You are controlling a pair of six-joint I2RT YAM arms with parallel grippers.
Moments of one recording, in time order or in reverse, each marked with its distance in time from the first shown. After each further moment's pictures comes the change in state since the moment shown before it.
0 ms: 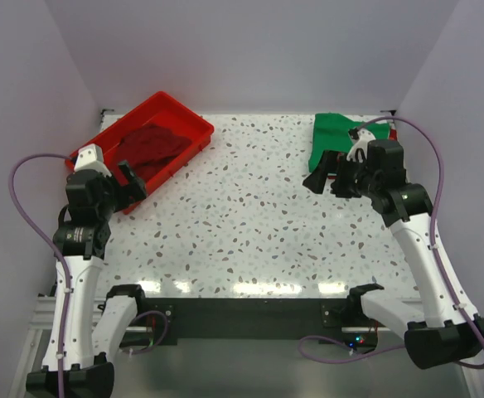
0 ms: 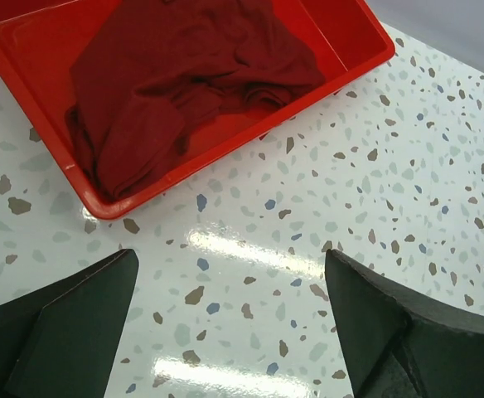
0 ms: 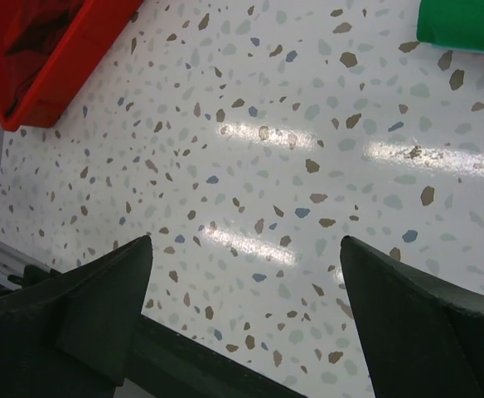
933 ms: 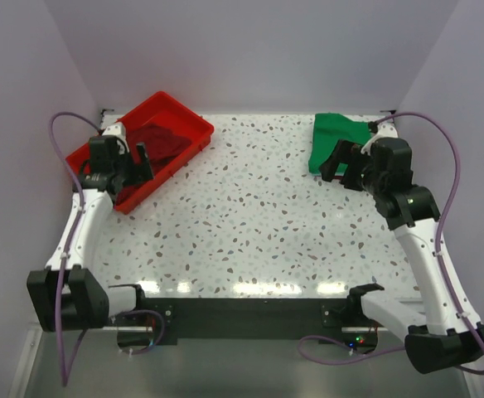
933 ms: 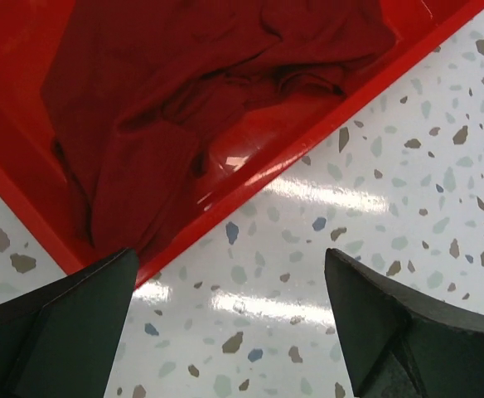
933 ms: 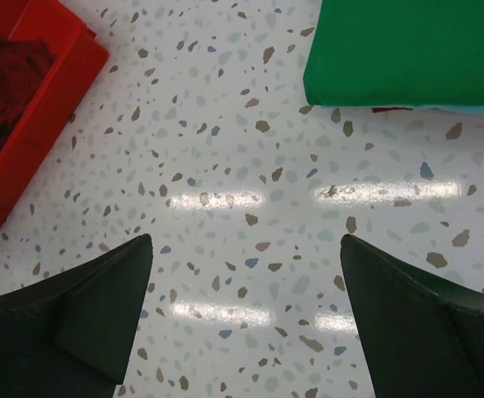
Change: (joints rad) left arm 0.006 0.448 0.087 0.145 0.009 0.158; right arm 0.000 -0.029 0.029 0.035 0.277 0.046
